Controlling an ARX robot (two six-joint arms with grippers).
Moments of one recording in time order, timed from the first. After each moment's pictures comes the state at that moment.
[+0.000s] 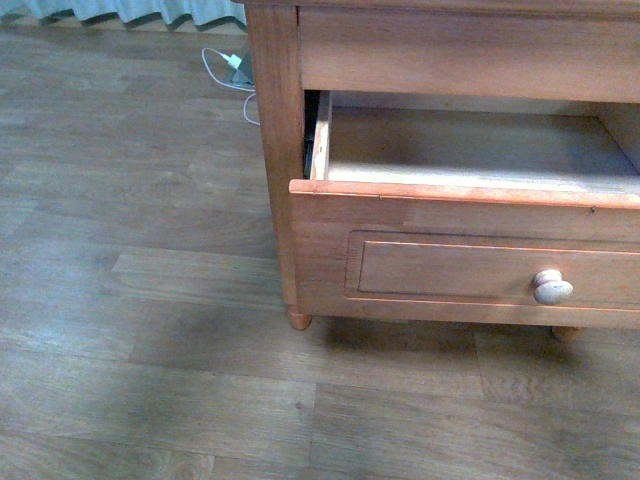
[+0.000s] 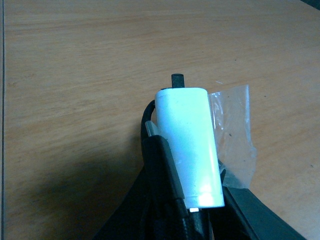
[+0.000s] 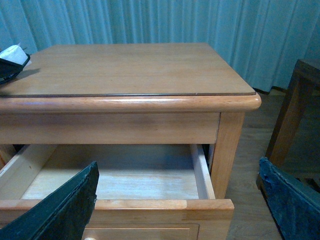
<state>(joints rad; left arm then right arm) -0.40 1.97 1.38 0.35 0.11 -0.09 -0.13 0.34 0.09 0.25 -0.12 0.00</state>
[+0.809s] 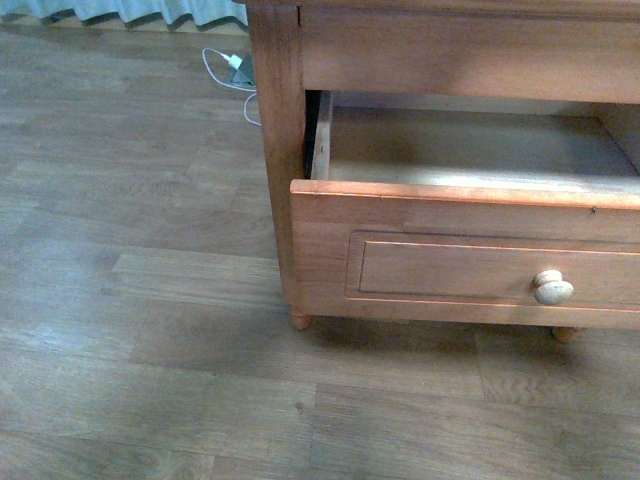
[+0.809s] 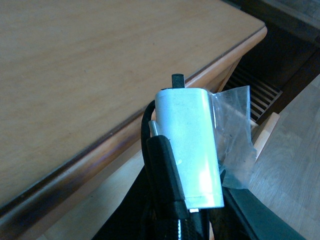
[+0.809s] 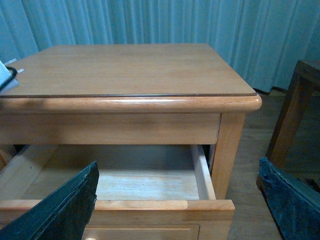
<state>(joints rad) -0.52 1.70 1.07 0.36 0.41 -0.02 -0.13 0.34 0.09 0.25 -0.12 0.00</state>
